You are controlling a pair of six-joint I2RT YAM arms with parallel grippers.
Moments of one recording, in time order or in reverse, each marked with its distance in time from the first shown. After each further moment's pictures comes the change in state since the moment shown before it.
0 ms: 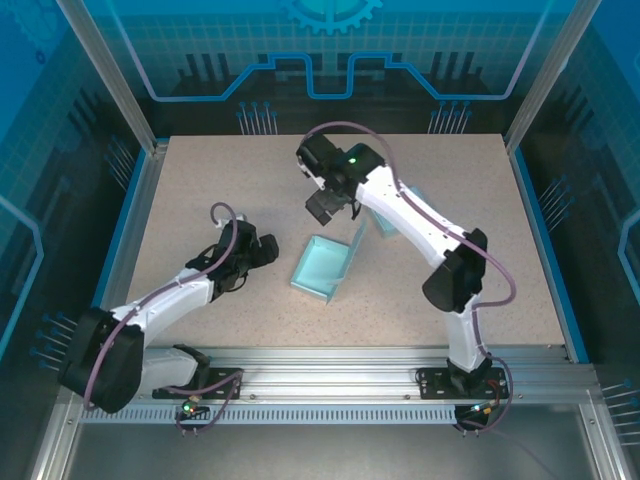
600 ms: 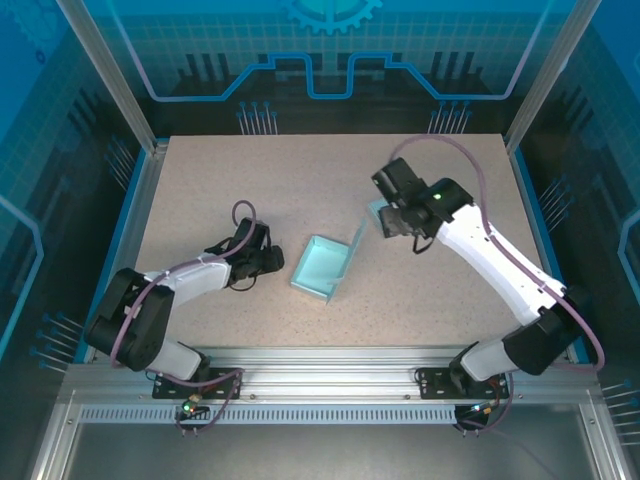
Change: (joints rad) left arm -0.010 0.226 0.064 -0.004 0.163 0.045; right arm -0.163 -0.587 -0.706 0.113 0.043 0.379
